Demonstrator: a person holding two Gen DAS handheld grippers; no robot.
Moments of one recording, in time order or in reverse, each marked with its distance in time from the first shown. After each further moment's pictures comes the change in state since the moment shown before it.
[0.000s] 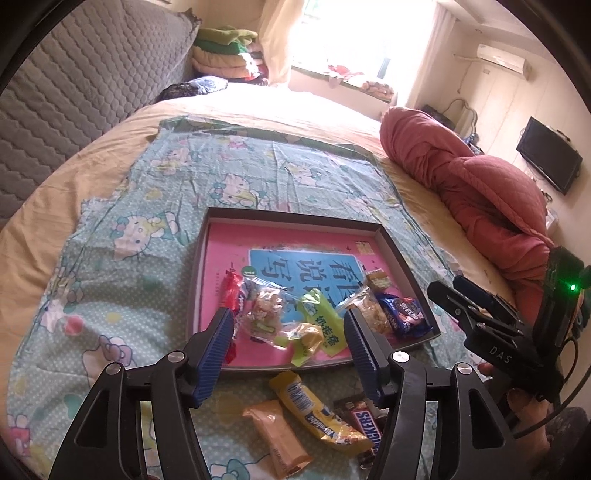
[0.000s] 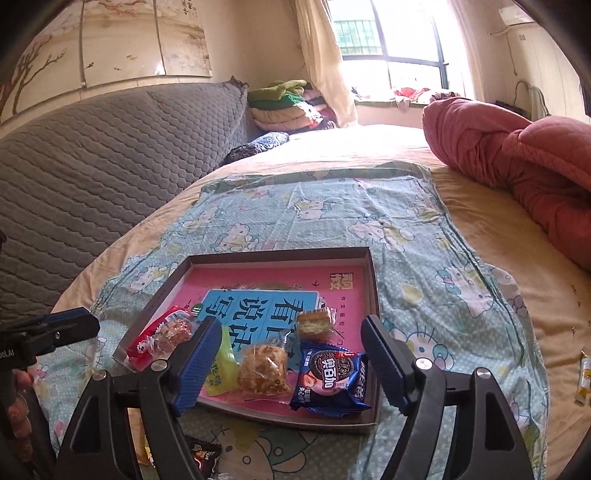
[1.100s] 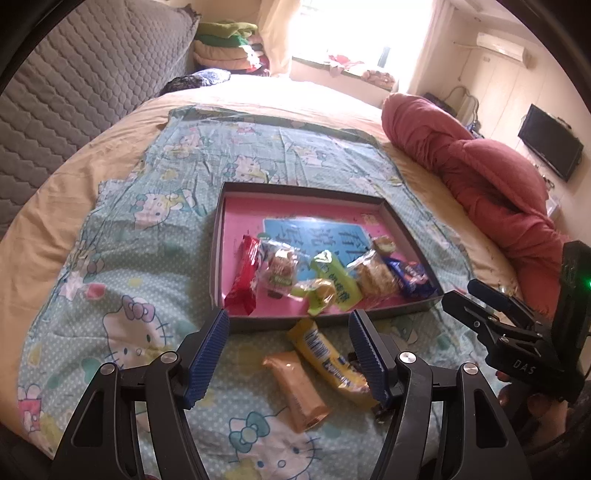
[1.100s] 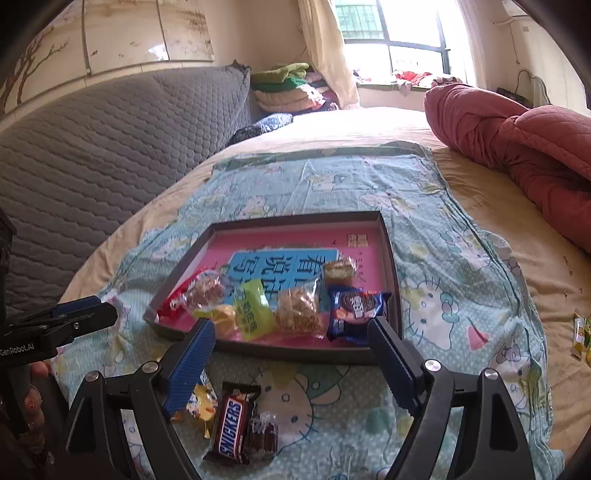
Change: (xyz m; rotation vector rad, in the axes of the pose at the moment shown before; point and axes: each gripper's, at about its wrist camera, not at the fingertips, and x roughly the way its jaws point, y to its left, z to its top) left arm -0.022 0.008 -0.034 0.028 0.047 0.029; right arm -0.036 0.029 -0.033 0.007 0.092 0.007
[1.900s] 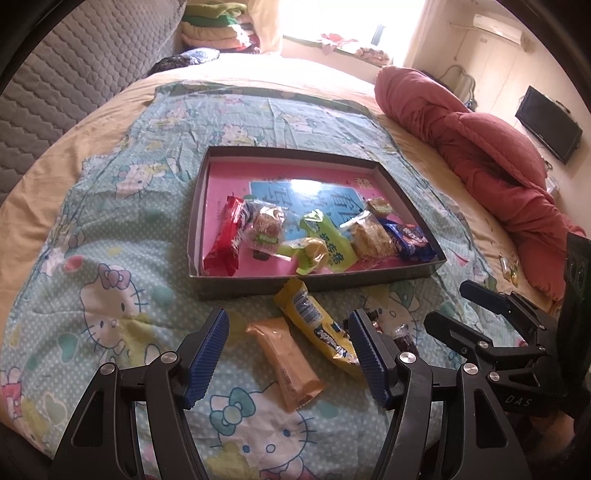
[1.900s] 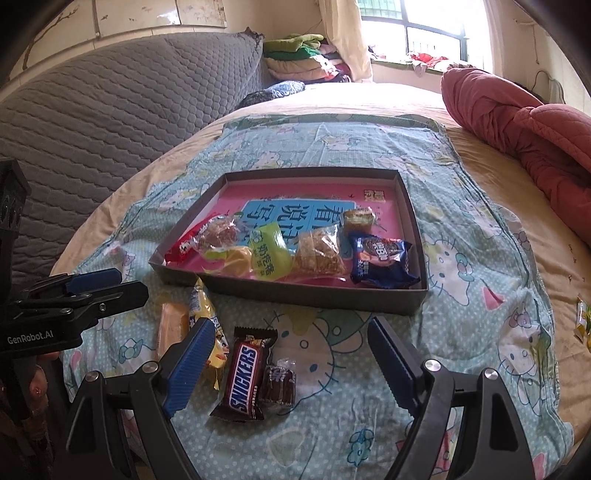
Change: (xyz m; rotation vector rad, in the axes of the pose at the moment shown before) left arm 0.022 -0.011 -0.022 0.025 0.093 -0.021; right arm 0.006 0.022 -0.032 -0.056 0.127 -0.002
